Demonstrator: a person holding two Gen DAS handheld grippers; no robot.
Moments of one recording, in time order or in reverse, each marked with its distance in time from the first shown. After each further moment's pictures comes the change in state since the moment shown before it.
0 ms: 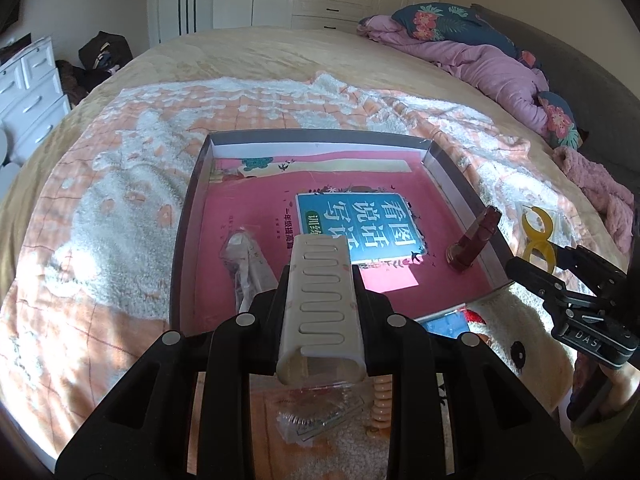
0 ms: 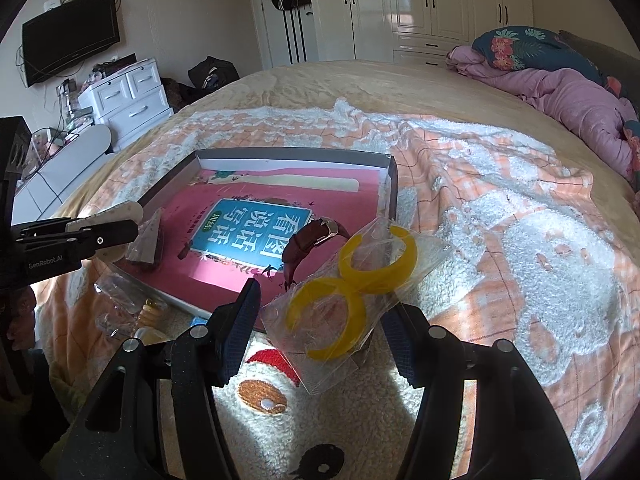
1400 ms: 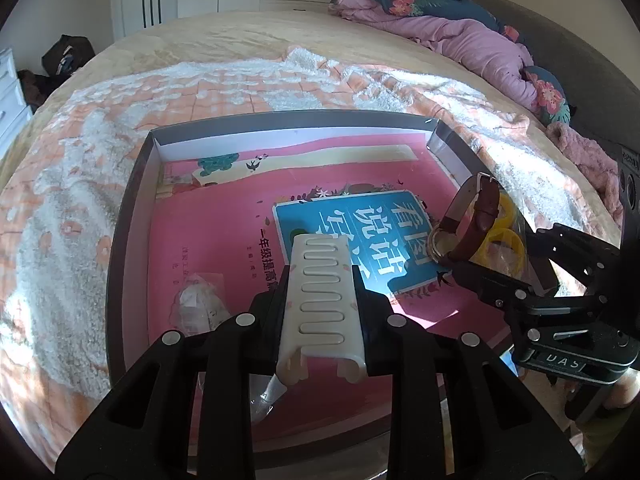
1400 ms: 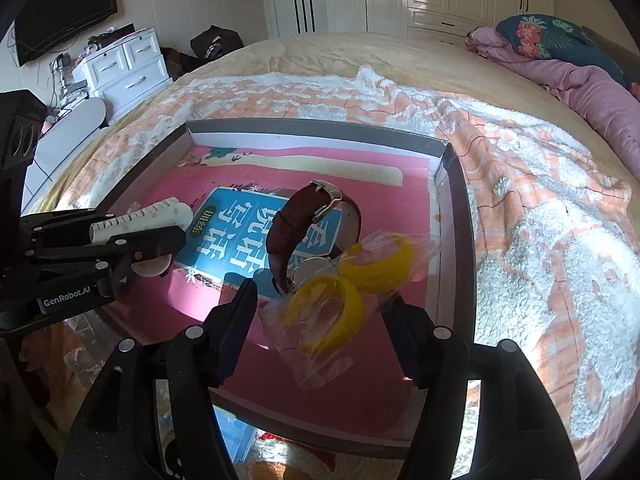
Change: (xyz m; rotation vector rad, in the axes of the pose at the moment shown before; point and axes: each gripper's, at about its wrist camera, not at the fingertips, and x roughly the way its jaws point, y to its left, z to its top) left arm 0.070 0.008 0.019 0.074 0.062 -0.089; right arm 0.072 0.025 0.024 -0.029 0.095 0.005
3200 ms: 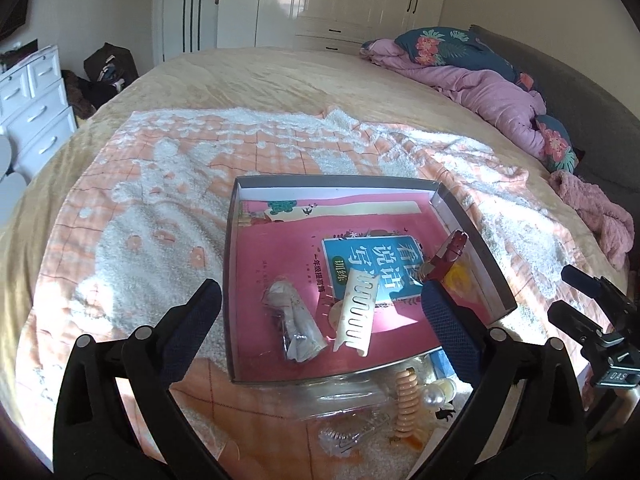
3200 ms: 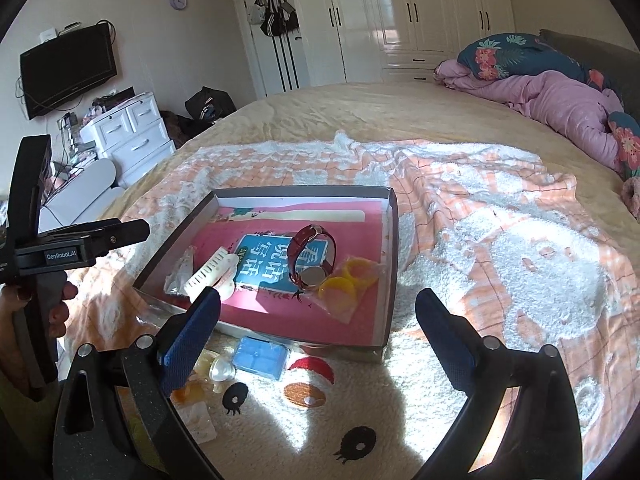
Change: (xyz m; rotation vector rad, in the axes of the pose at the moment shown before) left arm -0.103 0.017 -0.002 -0.078 -0.140 0.089; right arm -0.127 -0.008 -0.030 0.099 -0.197 0.010
